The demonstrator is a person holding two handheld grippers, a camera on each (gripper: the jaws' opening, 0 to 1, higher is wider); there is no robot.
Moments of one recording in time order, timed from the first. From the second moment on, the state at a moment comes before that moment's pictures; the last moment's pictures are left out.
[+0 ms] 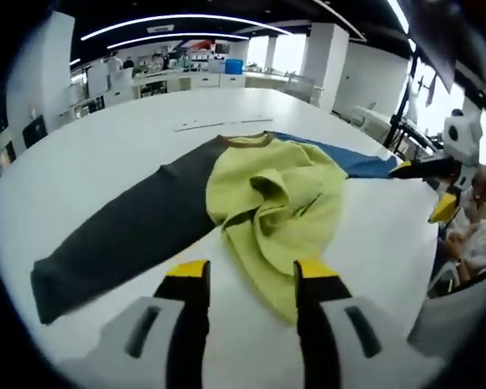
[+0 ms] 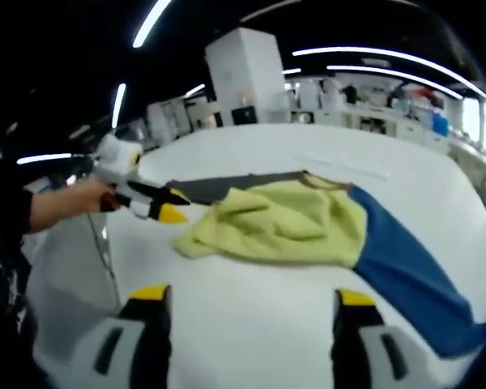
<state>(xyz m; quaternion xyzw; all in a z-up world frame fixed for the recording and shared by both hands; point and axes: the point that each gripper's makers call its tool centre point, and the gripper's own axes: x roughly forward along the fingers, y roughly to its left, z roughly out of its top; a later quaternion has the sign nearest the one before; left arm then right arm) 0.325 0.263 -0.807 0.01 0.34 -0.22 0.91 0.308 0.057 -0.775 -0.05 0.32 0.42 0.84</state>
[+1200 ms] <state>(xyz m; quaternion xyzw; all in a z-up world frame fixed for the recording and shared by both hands) 0.277 0.251 -0.836 -0.06 0.39 -0.17 0.90 0.308 0.173 -0.790 -0.07 0.30 0.53 0.79</state>
